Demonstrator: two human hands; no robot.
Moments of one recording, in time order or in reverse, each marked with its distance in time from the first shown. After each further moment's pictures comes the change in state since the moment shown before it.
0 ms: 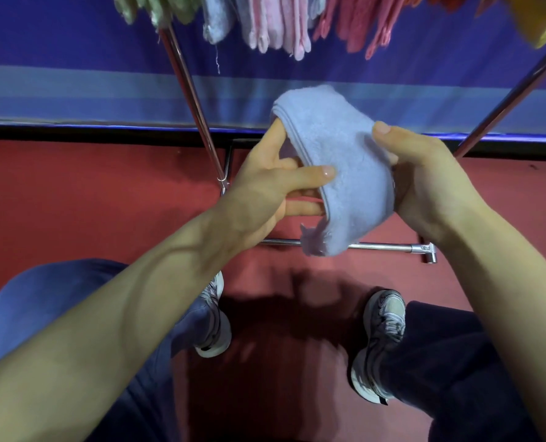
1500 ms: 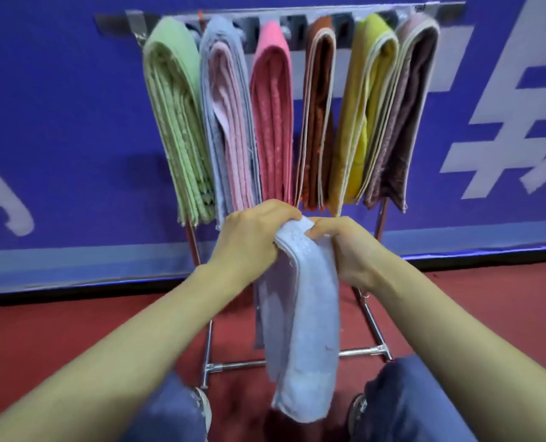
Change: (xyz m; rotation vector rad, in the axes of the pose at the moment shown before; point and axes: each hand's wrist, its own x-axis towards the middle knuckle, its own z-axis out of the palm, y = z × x) left_hand -0.093 0.128 0.061 1.346 0.173 1.147; right_hand -0.145 -0.129 0.054 -0.032 -0.148 -0.045
